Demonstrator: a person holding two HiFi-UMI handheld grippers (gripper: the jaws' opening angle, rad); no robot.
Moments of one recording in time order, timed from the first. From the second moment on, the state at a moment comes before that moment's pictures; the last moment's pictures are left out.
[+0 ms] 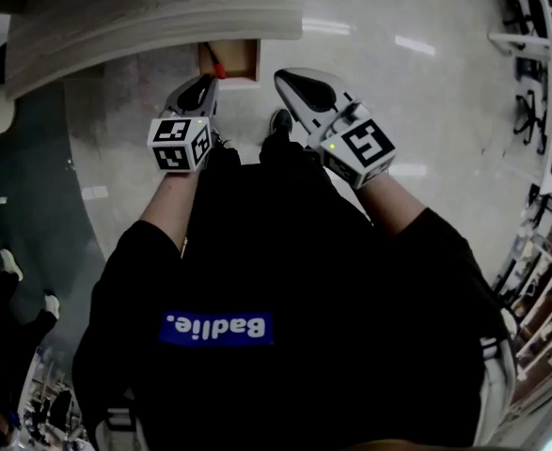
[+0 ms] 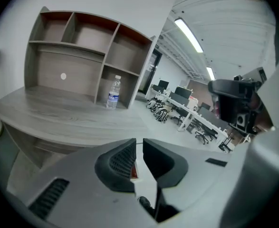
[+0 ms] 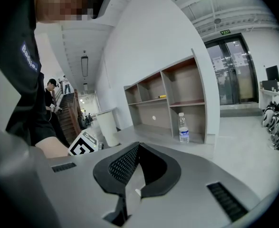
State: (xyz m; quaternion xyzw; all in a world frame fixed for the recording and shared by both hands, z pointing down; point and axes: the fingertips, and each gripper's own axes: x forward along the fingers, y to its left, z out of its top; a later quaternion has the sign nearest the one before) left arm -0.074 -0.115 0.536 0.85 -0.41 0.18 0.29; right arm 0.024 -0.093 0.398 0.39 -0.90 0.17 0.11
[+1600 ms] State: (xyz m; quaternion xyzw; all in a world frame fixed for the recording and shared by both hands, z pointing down) left arm -0.093 -0.194 0.818 0.62 -0.58 0.32 0.43; right arm 0.052 -0.141 0.460 0.35 -0.90 0.22 0.12
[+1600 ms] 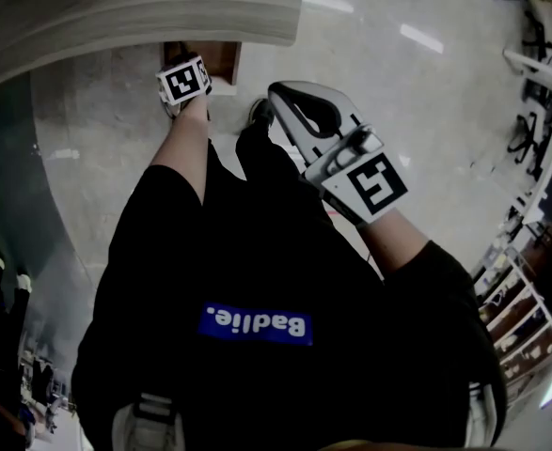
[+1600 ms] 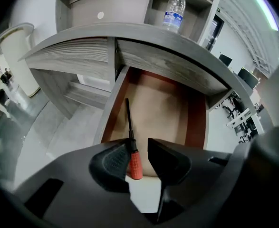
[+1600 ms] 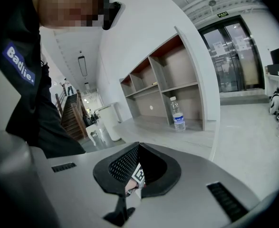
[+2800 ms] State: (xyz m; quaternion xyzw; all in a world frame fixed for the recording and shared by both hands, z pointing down) left arm -0.096 -0.193 0.851 0.57 -0.55 0.39 0.47; right arm 0.112 -0.129 0.482 0.37 -0.88 0.25 0.18
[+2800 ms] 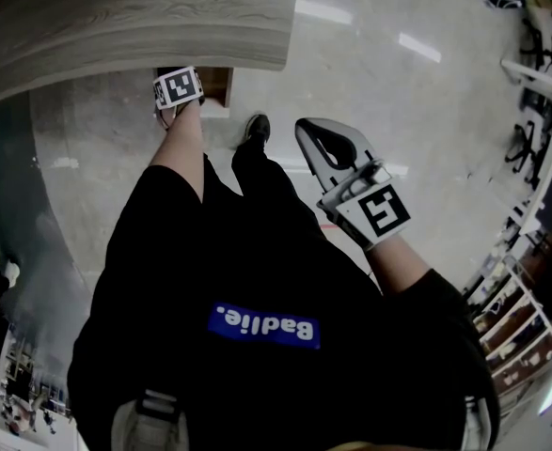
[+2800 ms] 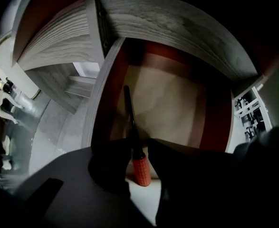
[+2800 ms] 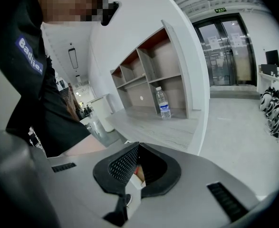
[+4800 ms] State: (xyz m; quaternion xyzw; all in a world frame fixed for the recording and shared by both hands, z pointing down) left arm -0.101 -0.144 0.722 0.64 -0.50 0.27 0.51; right arm 0.080 -0.135 0.397 0.40 -0.89 0.18 0.12
